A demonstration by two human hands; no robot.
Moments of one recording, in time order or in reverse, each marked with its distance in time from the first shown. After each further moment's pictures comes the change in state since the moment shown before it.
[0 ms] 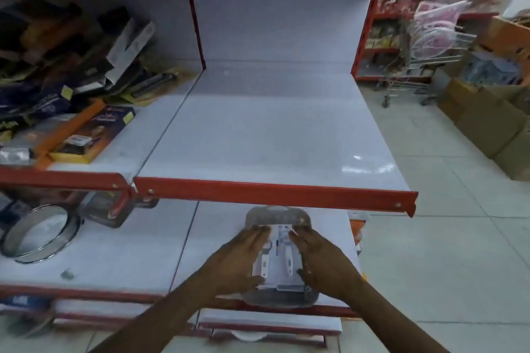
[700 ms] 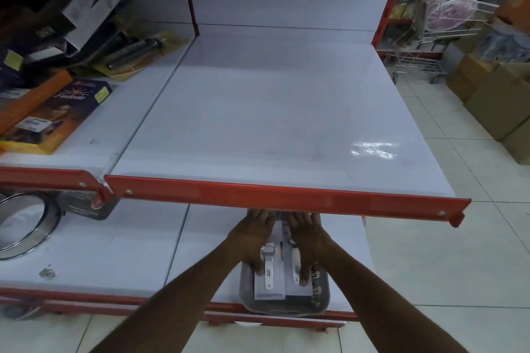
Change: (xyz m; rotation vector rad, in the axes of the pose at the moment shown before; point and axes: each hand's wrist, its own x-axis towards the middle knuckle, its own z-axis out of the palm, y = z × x) left_hand 0.109 -0.050 0.051 0.238 -0.156 -0.019; right_hand 0.092 0.021 0.051 -0.034 -0.298 0.145
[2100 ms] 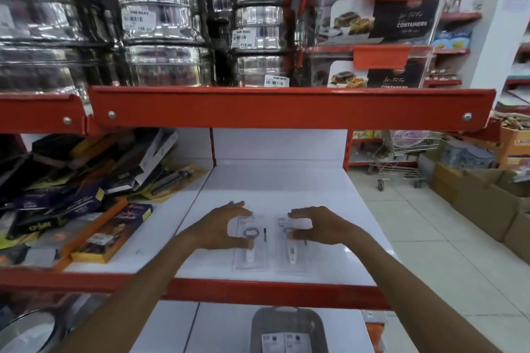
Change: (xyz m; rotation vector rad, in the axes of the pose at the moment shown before) left_hand -0.077 -0.107 -0.254 -0.455 0.385 -0.066; right_hand -0.016 0.020 -0.276 0.409 0.221 -0.003
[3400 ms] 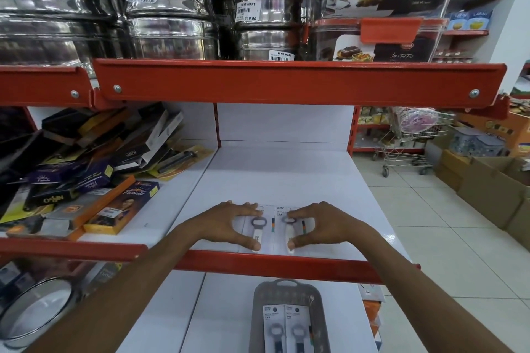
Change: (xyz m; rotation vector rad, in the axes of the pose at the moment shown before) left_hand -0.027 0.014 0.016 0.044 -0.163 -0.007; right_hand -0.034 -0.011 0.016 -0.104 -0.088 -0.102
